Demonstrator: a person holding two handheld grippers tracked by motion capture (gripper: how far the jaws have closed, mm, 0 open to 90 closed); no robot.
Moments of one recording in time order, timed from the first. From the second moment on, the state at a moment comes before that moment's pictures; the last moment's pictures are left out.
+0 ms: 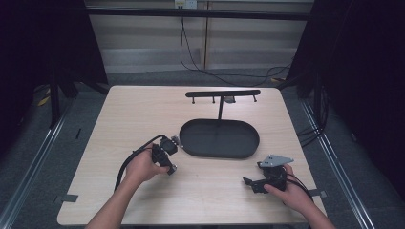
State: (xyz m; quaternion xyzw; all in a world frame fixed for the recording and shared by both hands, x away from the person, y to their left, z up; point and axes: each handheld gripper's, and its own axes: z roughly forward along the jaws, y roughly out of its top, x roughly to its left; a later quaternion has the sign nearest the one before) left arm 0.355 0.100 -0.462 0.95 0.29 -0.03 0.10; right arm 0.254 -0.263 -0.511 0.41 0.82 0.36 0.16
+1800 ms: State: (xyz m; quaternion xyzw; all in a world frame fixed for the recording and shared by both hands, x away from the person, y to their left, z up) left arm 0.370 0.060 -0.380 0.95 0.28 -0.06 0.10; right arm 0.254 -0.262 -0.511 0.41 0.82 0.36 0.16
